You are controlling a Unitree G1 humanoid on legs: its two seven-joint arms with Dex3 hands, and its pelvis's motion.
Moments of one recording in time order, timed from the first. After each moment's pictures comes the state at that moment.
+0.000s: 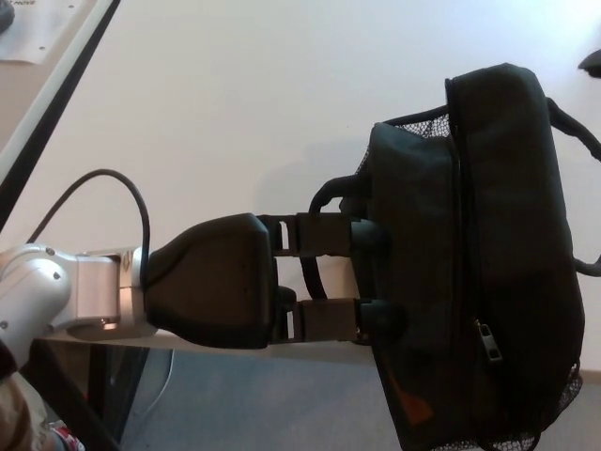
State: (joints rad) left_arm -0.75 0.77 -0.76 0.27 1.40 -0.78 0.98; right_arm -0.59 -1.10 -0.04 0.31 -0.40 -0.94 0.31
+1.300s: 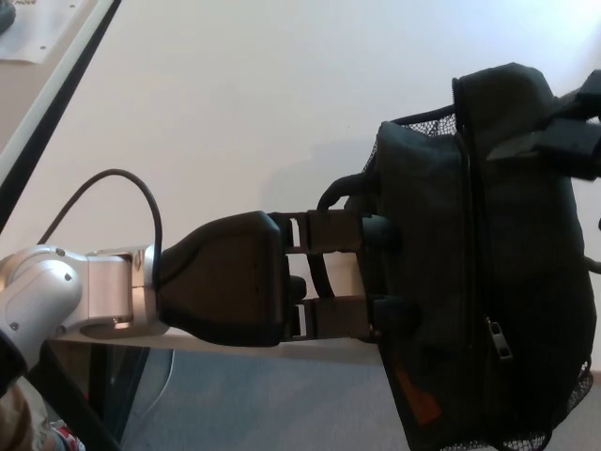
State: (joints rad) left_arm -0.75 0.75 -0.77 0.26 1.40 -0.74 0.95; right_arm -0.51 -0.98 0.04 0.19 -0.52 -0.91 0.27
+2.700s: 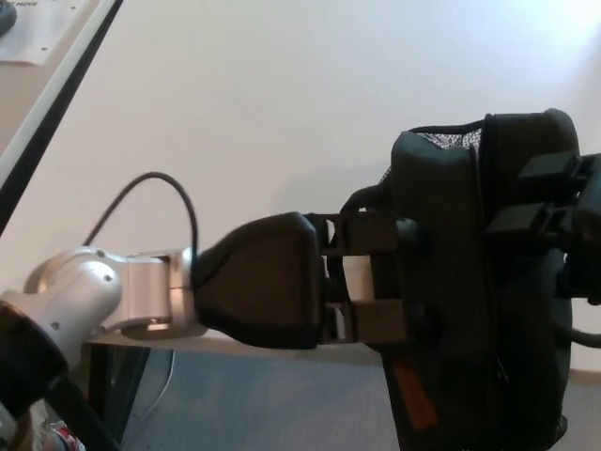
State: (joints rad) left_arm -0.77 0.63 -0.78 0.29 1.40 -0.73 0.95; right_arm -0.43 -0.82 0.12 0.27 -0.67 -0.97 0.00
